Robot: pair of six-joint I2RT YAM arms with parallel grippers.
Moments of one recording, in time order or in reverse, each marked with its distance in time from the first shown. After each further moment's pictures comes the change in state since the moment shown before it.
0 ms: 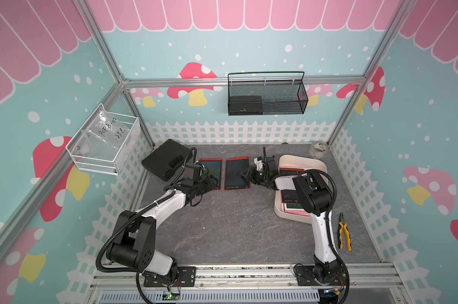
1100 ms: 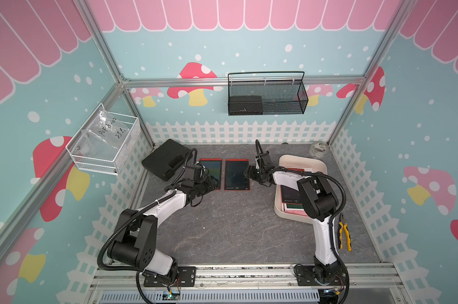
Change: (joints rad) left arm -0.001 0.013 -0.010 0.019 0.021 -0.013; right arm 0.063 -0.111 0.103 -0.478 0.418 -0.262
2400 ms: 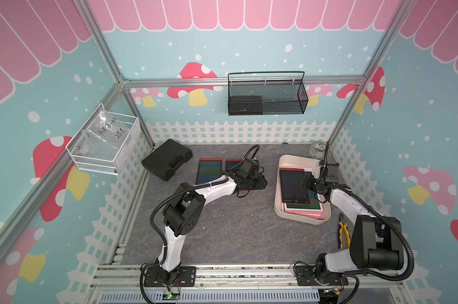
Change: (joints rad) left arm -0.451 0.565 0.674 -0.138 -0.068 0.005; right arm -0.540 -0.702 -0.600 -0.095 0.037 -0.331
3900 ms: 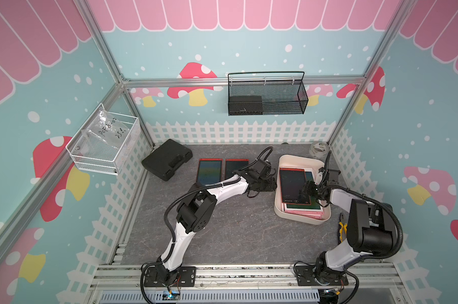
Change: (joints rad) left arm -0.067 0.138 0.195 -0.089 -0.002 0.003; right arm -0.084 0.158 -0.047 0.115 -0.115 -0.068
